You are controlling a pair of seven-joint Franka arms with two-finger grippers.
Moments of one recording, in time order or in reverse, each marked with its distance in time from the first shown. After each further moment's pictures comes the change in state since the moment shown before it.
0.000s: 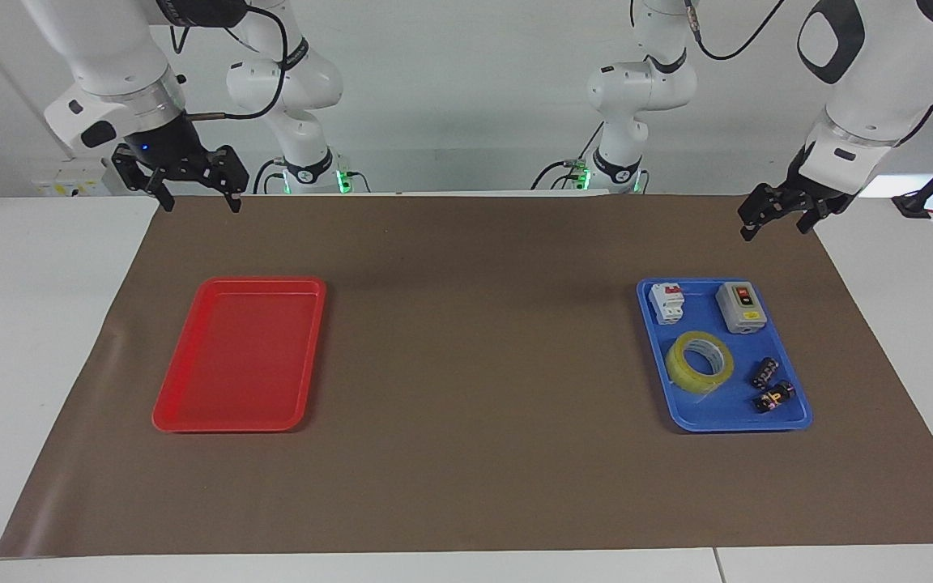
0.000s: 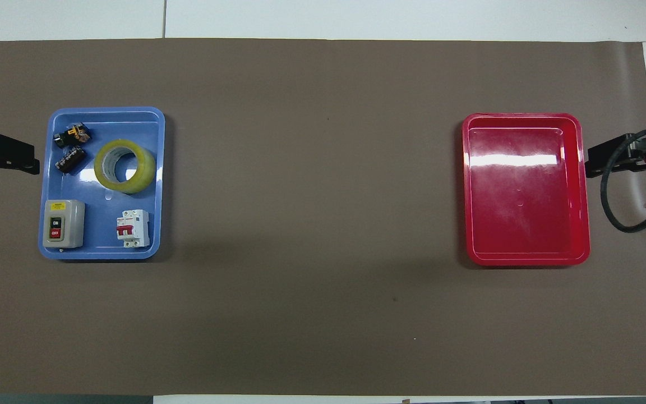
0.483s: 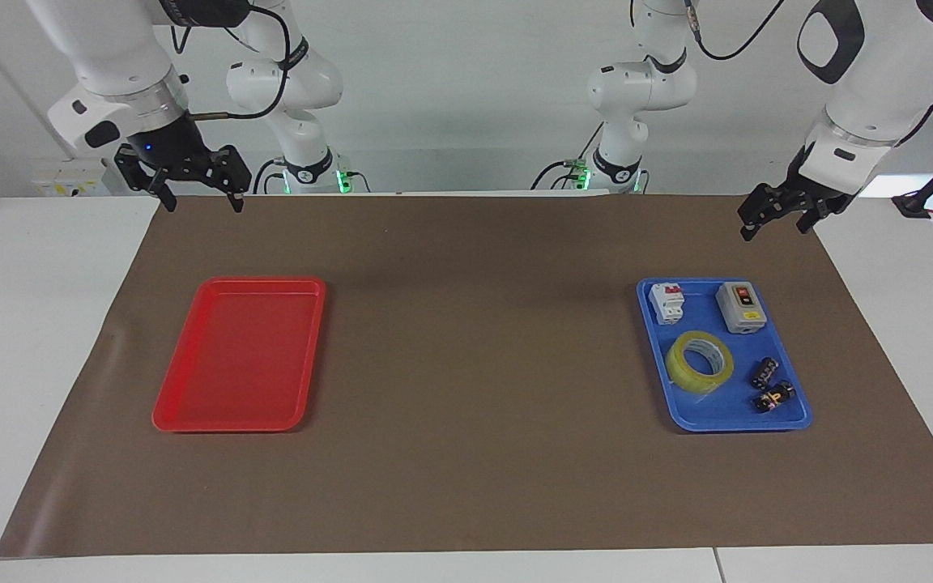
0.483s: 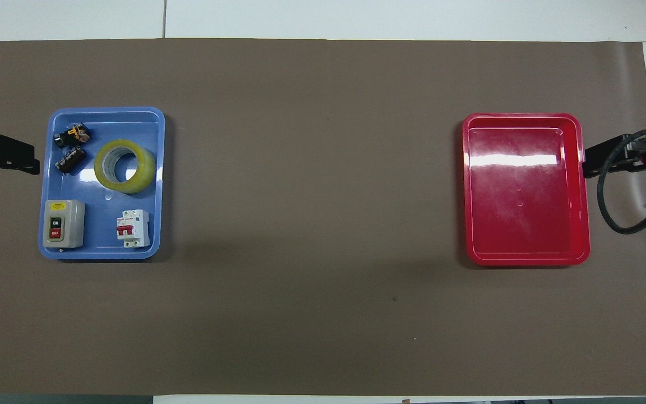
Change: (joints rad) left arm 0.000 0.000 0.000 0.000 0.000 0.000 0.000; right arm 0.006 0.000 0.001 0.000 0.000 0.000 0.000
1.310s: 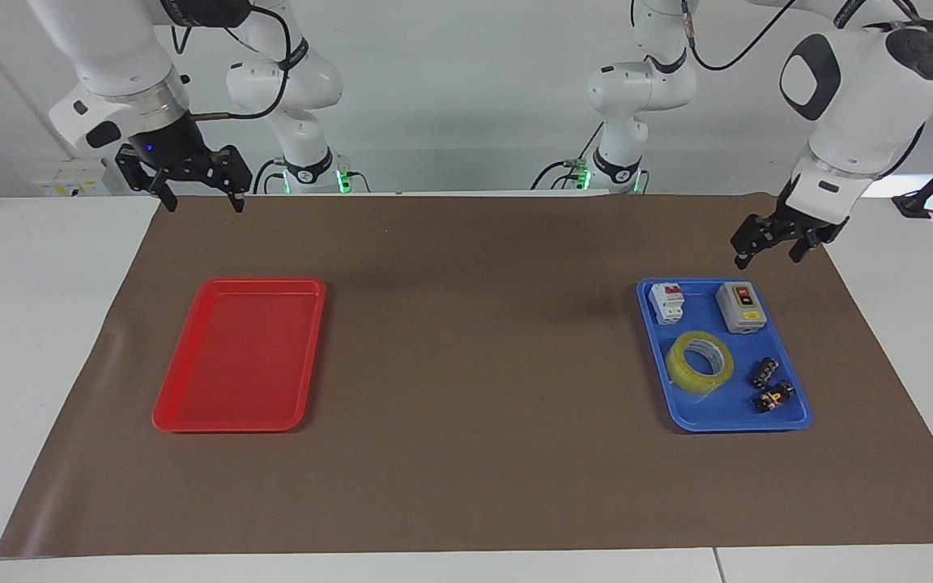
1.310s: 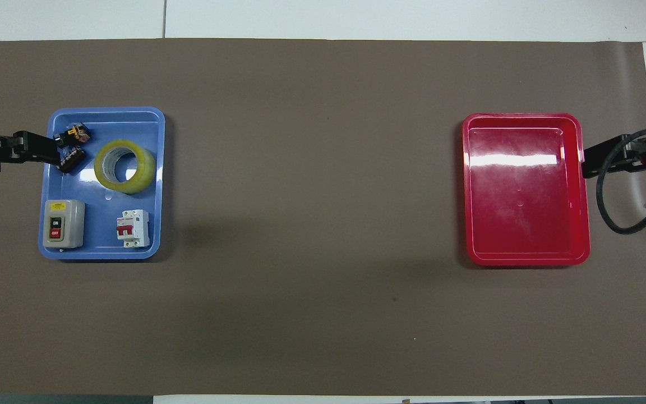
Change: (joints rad) left arm 0.002 0.009 0.002 -0.166 0.000 0.252 0.000; right arm 0.000 0.000 0.000 -0.001 0.000 0.000 0.000
